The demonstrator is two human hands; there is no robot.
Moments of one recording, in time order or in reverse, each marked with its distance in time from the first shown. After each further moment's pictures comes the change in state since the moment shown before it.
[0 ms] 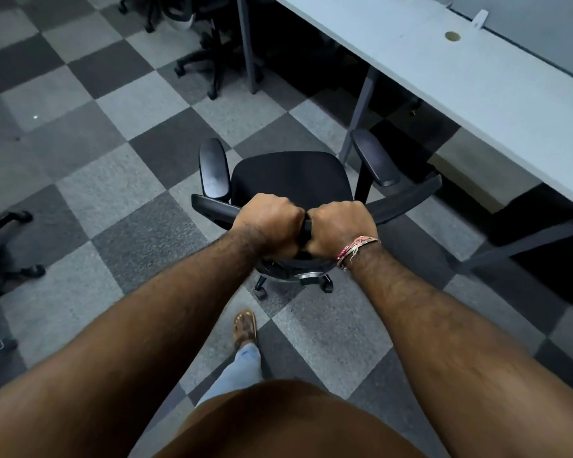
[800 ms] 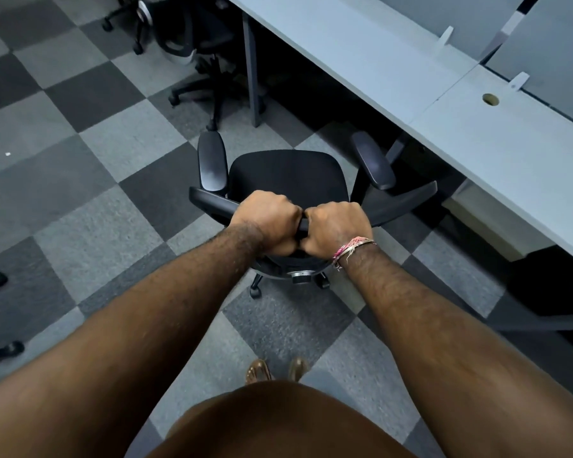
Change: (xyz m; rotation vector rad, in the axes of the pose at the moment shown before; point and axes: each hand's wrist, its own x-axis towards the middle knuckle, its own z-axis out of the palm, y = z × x) left_hand 0.219 -0.286 -0.016 0.045 -0.017 0.054; right_hand 0.349 0.019 -0.015 0.006 -0.032 0.099
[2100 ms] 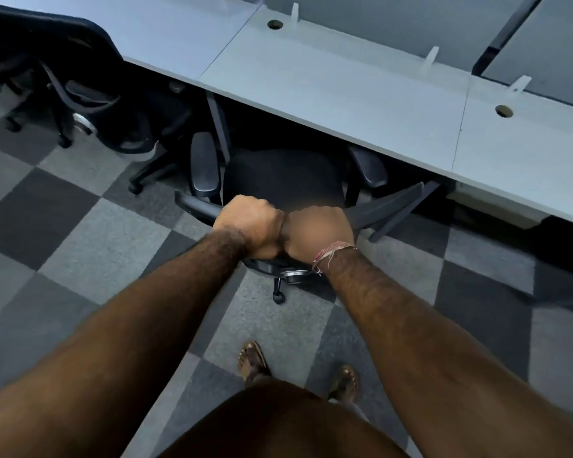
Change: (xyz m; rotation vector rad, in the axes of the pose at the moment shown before) left_hand 0.249 -0.411 0.002 0.115 0.034 0.297; right_hand 0.435 -0.076 -0.030 0.087 -0.006 0.381
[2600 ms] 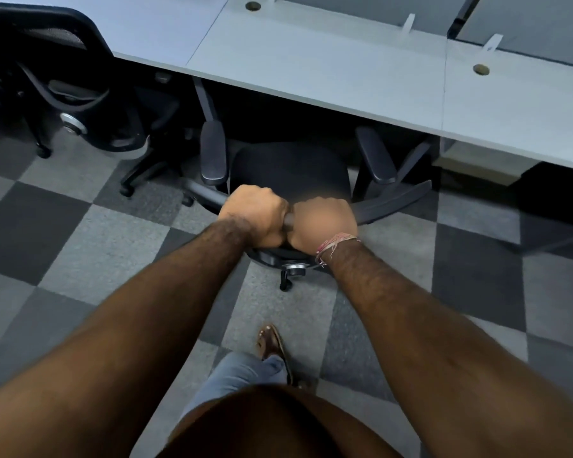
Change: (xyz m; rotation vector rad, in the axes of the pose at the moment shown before) left_hand -0.065 -0.015 0.018 -0.014 0.048 0.117; right_hand -0.048 -0.074 -0.002 0.002 -0.022 0.169
